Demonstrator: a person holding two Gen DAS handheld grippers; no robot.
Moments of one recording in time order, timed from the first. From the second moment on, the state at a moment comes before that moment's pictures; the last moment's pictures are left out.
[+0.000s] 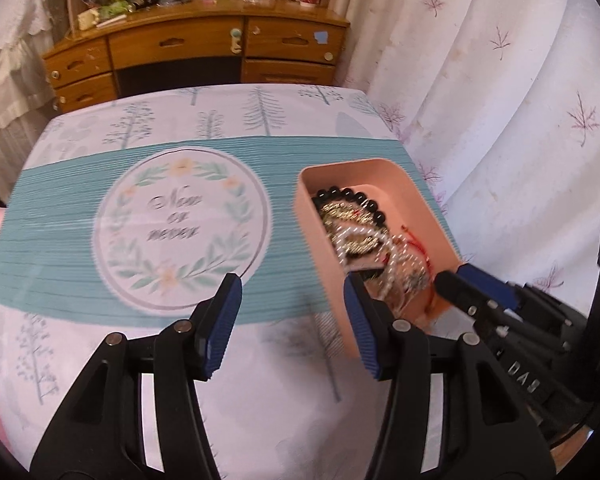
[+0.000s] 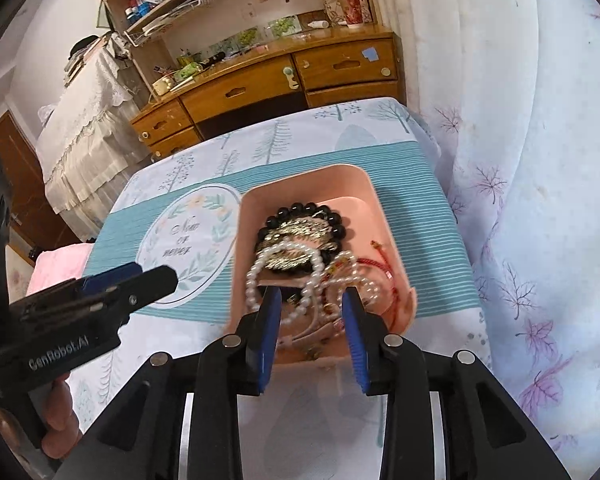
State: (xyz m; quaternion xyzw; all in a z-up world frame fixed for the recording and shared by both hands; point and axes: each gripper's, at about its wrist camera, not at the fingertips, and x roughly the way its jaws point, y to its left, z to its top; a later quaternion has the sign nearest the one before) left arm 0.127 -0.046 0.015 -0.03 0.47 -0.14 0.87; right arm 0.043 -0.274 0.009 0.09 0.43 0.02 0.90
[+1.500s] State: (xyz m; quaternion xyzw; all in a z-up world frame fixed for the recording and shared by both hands) left arm -0.039 0.014 -0.022 -0.05 0.40 0.01 0.91; right arm -0.103 -0.161 -0.018 0.01 0.38 0.07 0.92
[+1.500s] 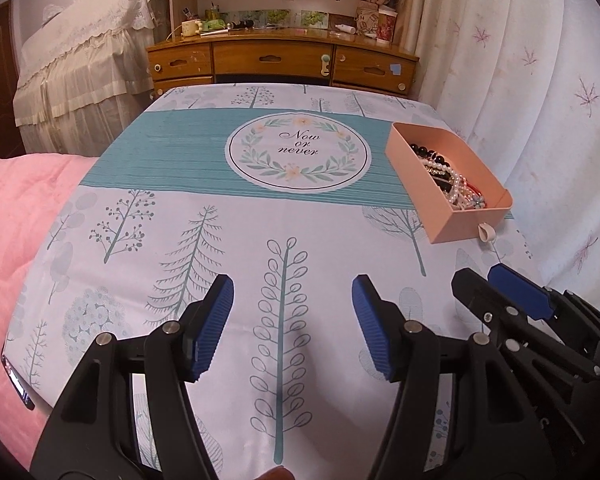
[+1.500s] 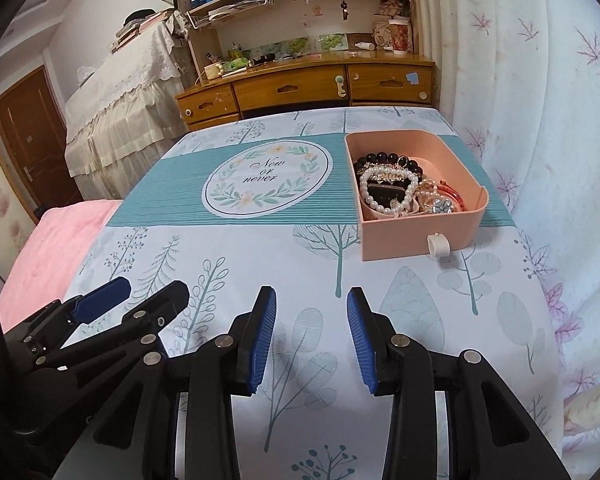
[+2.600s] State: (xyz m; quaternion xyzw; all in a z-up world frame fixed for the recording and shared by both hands) left arm -0.032 0.019 -0.034 -0.06 0.42 0.00 0.91; right arm -0.104 -0.161 -0.024 0.02 0.39 0.06 0.92
